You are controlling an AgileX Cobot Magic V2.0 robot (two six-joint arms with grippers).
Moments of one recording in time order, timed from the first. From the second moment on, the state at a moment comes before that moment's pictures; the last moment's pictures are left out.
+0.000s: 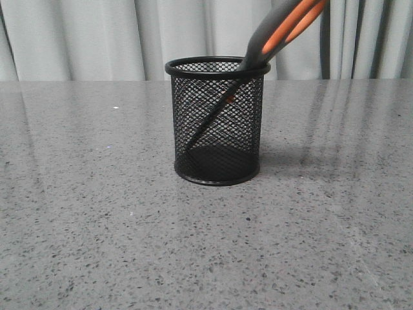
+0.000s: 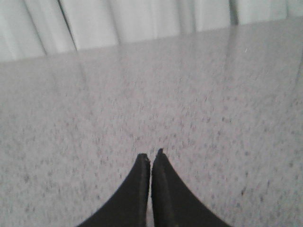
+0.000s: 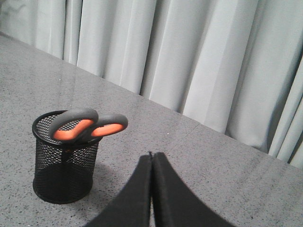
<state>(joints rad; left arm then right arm) -0.09 -0.01 0.00 -0.11 0.29 0.28 0.54 0.28 -0.38 -0.23 0.19 -0.05</state>
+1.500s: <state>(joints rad) -0.05 -0.01 0.00 -0.11 0.34 0.28 0.41 0.27 -0.10 -0.21 0.02 -0.05</state>
